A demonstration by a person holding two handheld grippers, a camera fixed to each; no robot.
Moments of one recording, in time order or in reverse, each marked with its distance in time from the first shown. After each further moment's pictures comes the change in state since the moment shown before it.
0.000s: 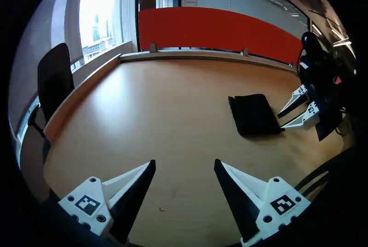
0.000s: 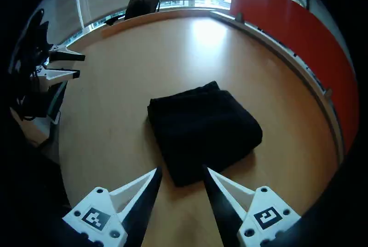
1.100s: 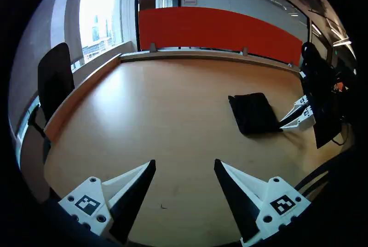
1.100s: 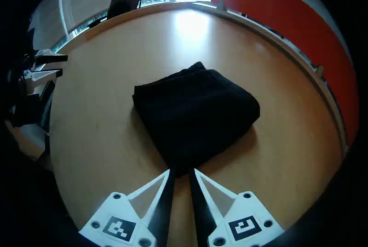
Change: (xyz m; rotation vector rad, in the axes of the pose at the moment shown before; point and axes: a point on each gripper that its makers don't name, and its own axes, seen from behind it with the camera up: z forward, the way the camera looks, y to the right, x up) left arm -0.004 -0.002 -0.005 -0.003 0.000 0.001; right arm -0.029 0.003 0.011 -0.070 -0.020 0.117
